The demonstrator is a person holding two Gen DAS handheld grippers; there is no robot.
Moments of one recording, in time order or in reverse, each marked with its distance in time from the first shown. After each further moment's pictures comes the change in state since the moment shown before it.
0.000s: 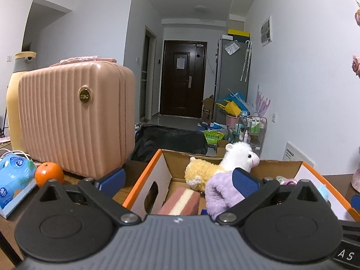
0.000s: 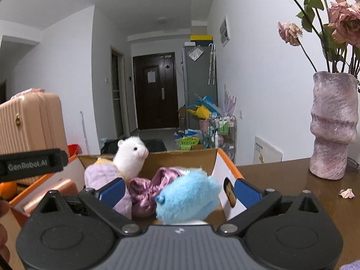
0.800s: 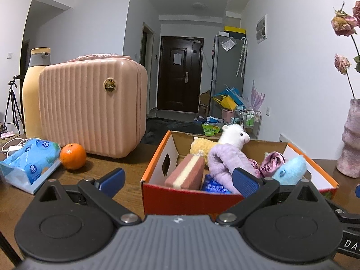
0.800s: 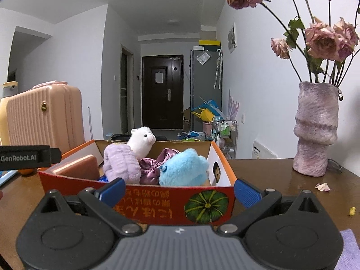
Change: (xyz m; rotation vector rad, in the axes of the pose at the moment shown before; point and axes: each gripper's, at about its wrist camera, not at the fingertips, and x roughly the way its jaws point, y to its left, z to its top) left arm -0.077 0.022 -0.023 0.009 0.030 -0.024; right arm -0.080 -0.006 -0.024 -0.069 -0.012 0.019
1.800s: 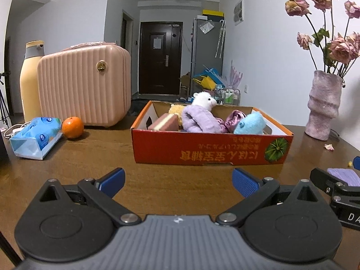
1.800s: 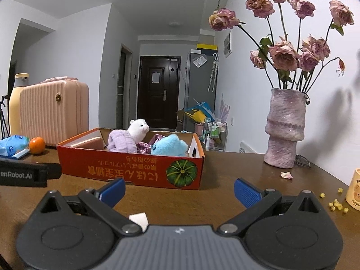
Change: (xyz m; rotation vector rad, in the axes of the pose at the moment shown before) left arm -0.090 -0.008 -0.044 0.062 0.097 -0.096; right arm -0.108 -0.017 -0.029 -0.053 -0.005 -0.041
